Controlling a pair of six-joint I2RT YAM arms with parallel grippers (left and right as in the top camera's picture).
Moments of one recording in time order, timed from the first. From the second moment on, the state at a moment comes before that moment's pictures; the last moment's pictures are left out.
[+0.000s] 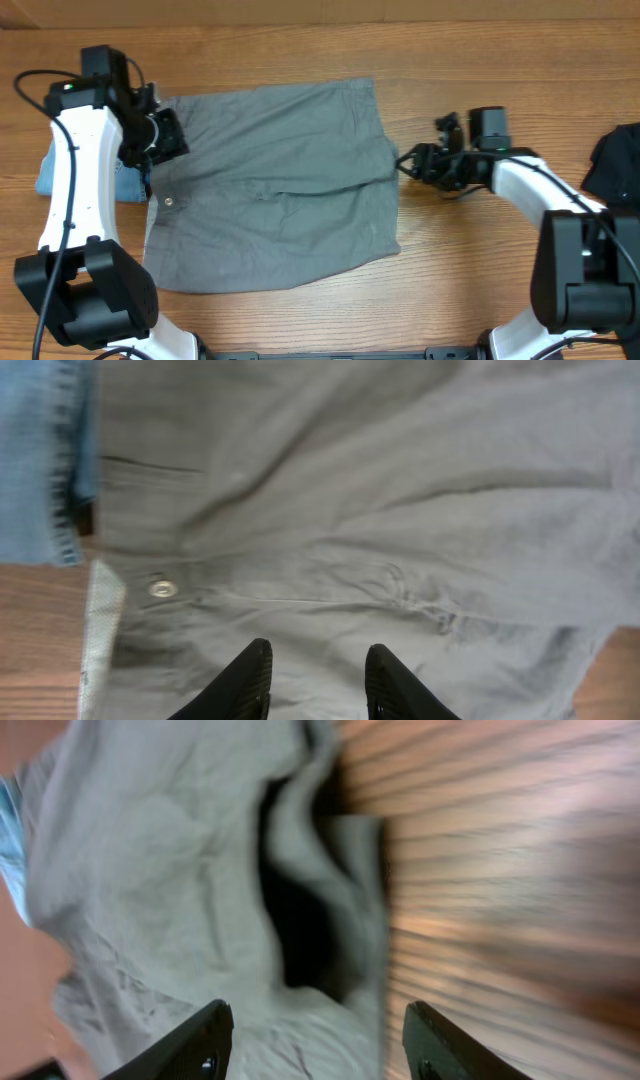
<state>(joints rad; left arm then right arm) 0.17 1.79 1.62 -1.23 0.23 -0.15 -0.01 1.79 1.00 -0.43 -0.67 0.29</state>
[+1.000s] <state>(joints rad) 0.12 1.79 1.62 -1.23 0.25 -0.13 0.16 1.77 0.96 -0.92 -0.60 0.37</state>
